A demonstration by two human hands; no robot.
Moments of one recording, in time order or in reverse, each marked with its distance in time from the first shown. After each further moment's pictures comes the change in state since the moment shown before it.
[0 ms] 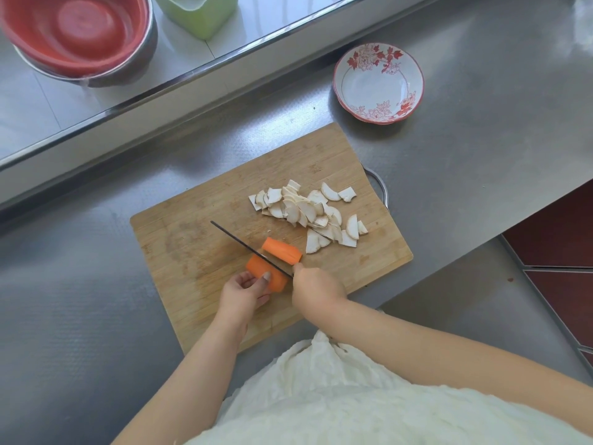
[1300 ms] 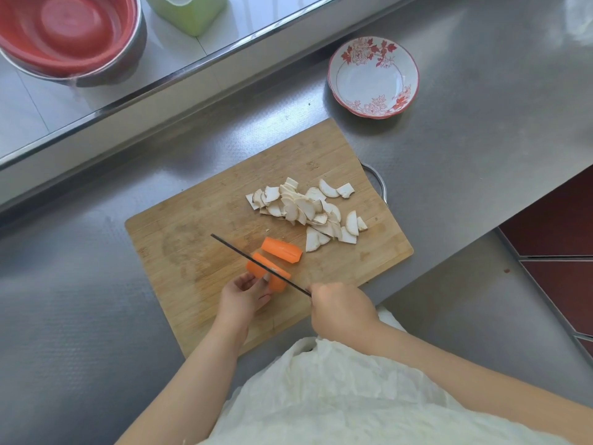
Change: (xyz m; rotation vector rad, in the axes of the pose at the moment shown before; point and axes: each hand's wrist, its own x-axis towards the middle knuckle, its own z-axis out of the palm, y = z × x) left_hand -0.006 0.003 -0.003 -0.006 -0.045 0.006; right_hand -0.044 0.021 -0.001 0.000 0.085 -0.069
